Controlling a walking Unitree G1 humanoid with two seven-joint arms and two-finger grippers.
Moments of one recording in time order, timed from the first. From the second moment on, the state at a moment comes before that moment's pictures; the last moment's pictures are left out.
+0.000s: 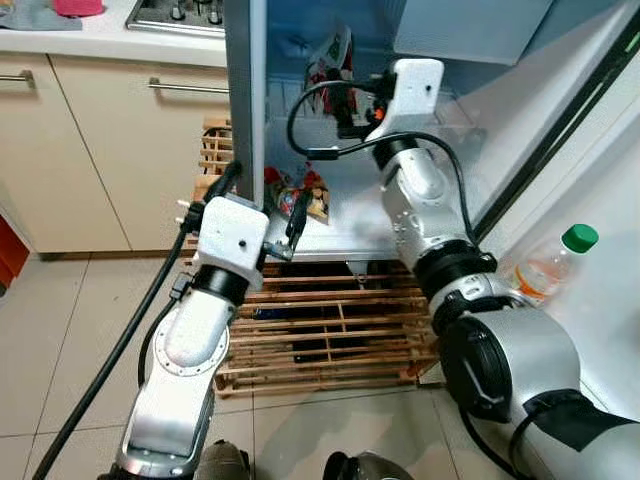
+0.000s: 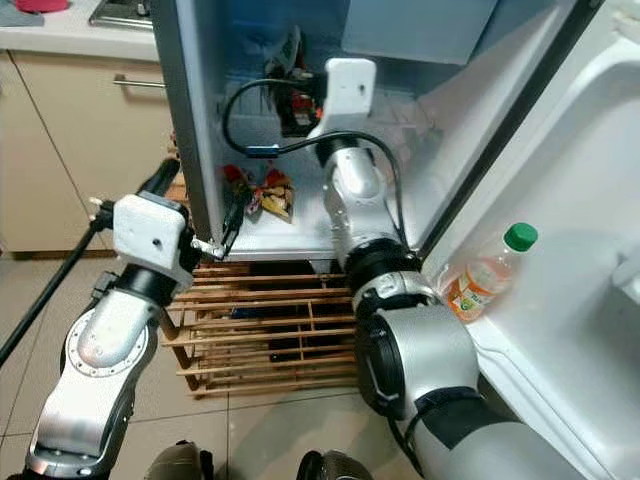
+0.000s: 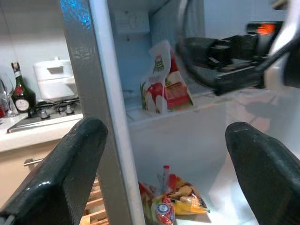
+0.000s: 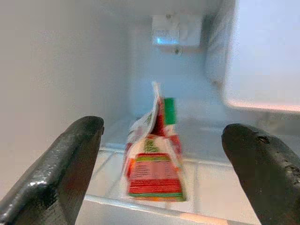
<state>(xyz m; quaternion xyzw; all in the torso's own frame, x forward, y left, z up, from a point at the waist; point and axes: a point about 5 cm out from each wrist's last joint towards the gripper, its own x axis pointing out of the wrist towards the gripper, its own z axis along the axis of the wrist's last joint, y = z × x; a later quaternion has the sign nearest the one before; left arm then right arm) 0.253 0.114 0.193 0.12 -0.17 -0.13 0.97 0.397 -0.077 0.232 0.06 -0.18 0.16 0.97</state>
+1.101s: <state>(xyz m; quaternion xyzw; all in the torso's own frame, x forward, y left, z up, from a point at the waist) 0.285 0.135 0.157 0.09 -0.10 -0.05 0.99 0.320 -0.137 0.110 0.00 -0.04 0.12 0.99</state>
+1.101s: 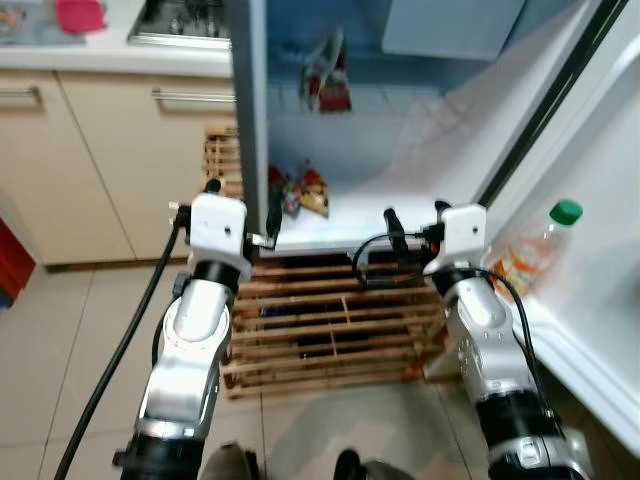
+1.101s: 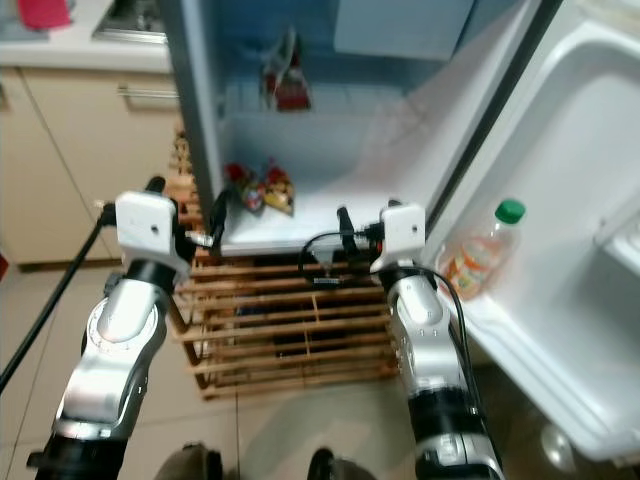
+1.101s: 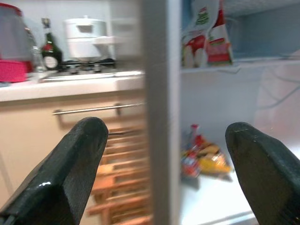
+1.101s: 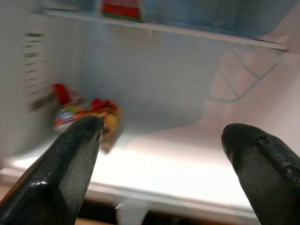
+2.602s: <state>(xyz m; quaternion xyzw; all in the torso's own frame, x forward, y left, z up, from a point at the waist) 0.303 0.117 0.129 0.08 -0.05 -0.07 0.99 0.324 -0.258 0.064 -0.20 0.17 -0.19 0.94</state>
